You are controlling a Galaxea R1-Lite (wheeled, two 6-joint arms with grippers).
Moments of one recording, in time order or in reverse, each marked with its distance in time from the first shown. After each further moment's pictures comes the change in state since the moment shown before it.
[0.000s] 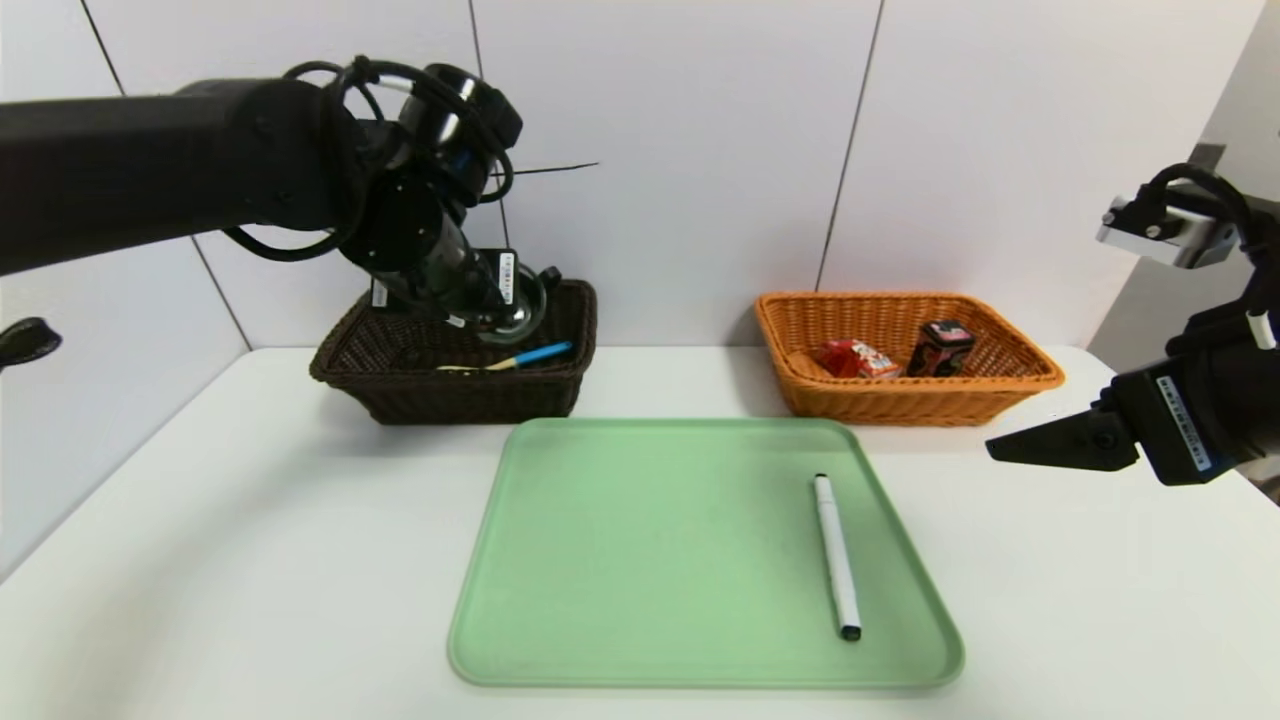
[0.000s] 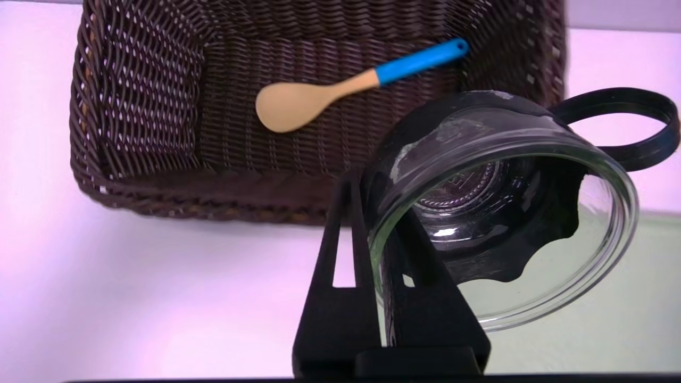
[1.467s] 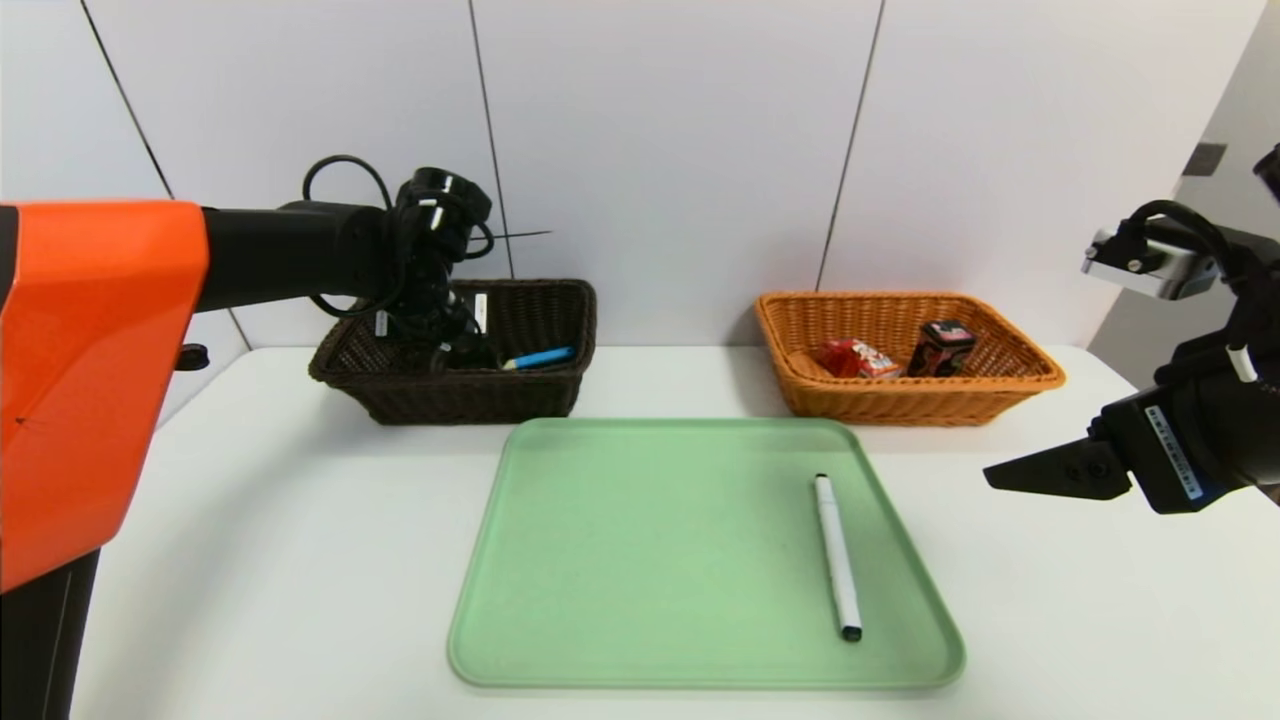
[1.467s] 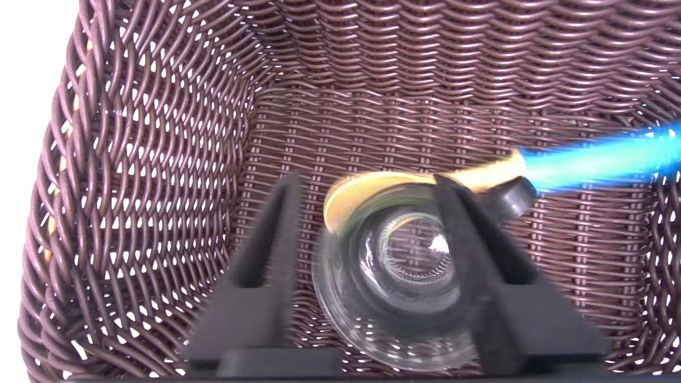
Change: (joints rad) left arm 0.191 0.219 -0.002 -0.219 -0.032 0.095; right arm 0.005 0.000 0.047 -0.002 0.001 0.001
